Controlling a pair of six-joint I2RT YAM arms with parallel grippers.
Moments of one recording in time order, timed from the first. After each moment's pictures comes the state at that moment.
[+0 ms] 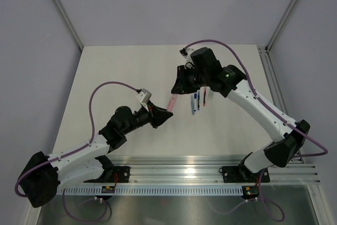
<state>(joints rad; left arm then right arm) -0.77 0.96 0.41 0.51 0.27 -0.49 0.73 1.49 1.62 -0.81 -0.20 0.47</state>
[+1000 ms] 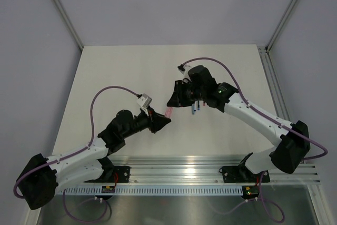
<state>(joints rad) -0.78 0.92 0.36 0.43 0.24 -0.50 0.75 1.43 1.26 -0.50 -0.30 0.58</state>
